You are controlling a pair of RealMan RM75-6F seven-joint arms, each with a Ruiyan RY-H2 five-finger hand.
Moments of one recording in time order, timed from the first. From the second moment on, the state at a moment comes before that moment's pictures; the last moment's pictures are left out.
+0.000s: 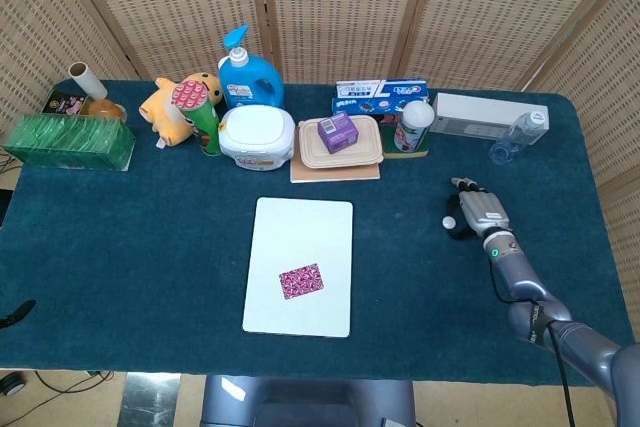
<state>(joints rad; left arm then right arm) 0.02 -0.94 -0.04 -1.78 1.50 1.59 -0.11 0.72 -1.54 0.17 -0.93 -1.10 0.58 0.06</state>
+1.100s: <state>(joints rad) 0.03 -0.93 -0.04 -1.76 1.52 1.61 -0.16 0.72 -1.43 0.19 -1.27 -1.11 0.68 -0.04</state>
